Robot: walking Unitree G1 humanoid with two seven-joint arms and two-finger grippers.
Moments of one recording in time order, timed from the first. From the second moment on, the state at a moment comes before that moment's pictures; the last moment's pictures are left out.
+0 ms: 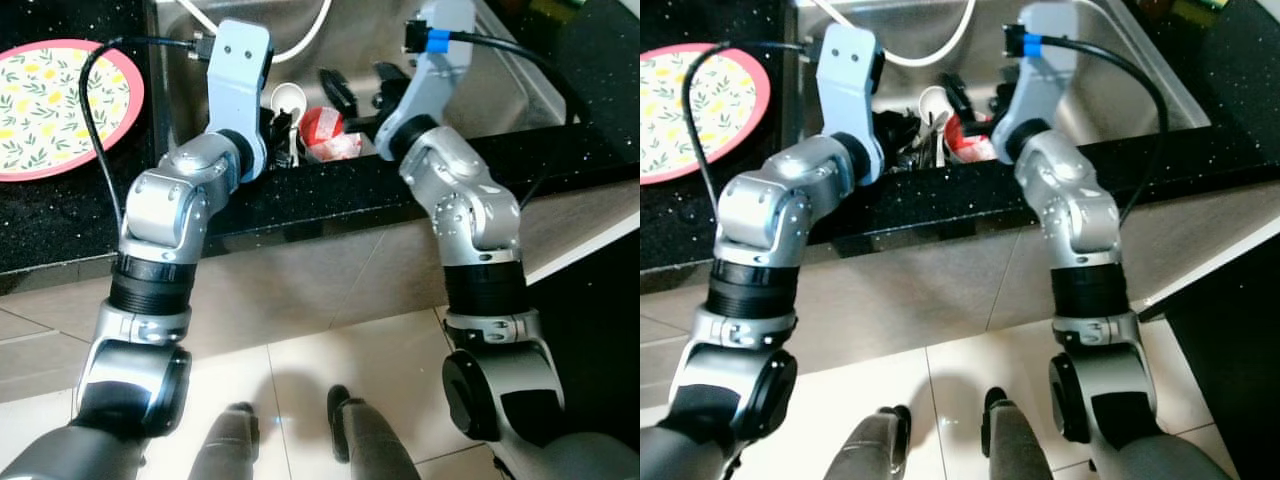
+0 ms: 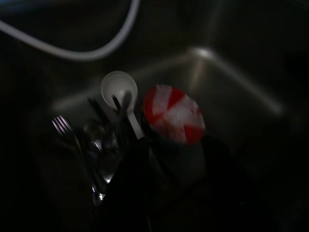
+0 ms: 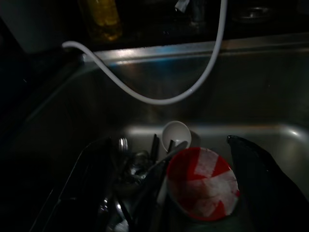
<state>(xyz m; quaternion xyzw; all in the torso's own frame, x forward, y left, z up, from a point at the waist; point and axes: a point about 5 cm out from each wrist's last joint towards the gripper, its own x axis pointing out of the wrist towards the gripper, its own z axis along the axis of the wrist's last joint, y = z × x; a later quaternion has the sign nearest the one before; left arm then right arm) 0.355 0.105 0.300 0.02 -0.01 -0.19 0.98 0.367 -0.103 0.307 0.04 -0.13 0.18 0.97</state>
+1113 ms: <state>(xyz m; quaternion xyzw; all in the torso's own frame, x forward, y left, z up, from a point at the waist) 0.249 0.324 0.323 -0.32 -0.10 0.28 0.90 0.356 -0.098 0.346 0.15 -0.20 0.40 0.88</state>
